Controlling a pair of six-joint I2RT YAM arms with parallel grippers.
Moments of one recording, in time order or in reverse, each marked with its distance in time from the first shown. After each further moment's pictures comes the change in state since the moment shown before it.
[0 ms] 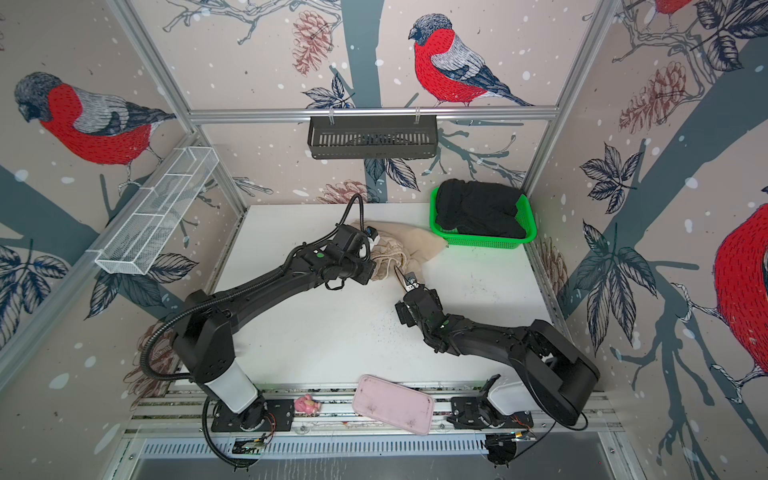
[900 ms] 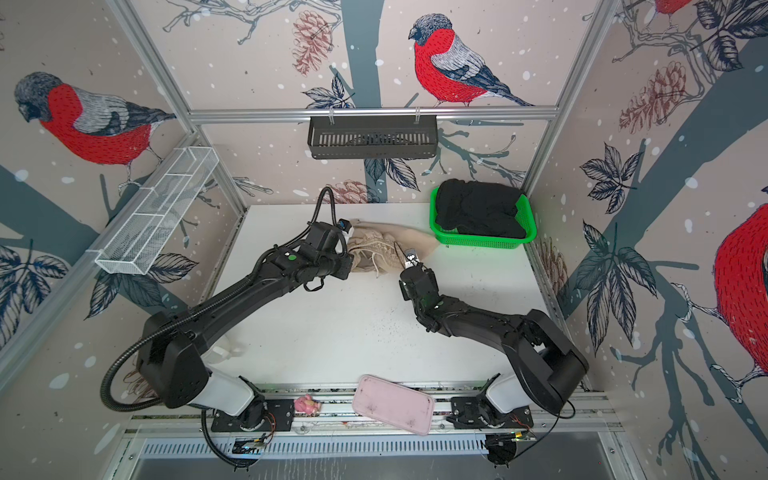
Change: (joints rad) left arm 0.086 -0.189 -0.082 -0.052 -0.169 -0.037; right arm -0.089 -0.027 0.210 -0.073 0.097 -0.063
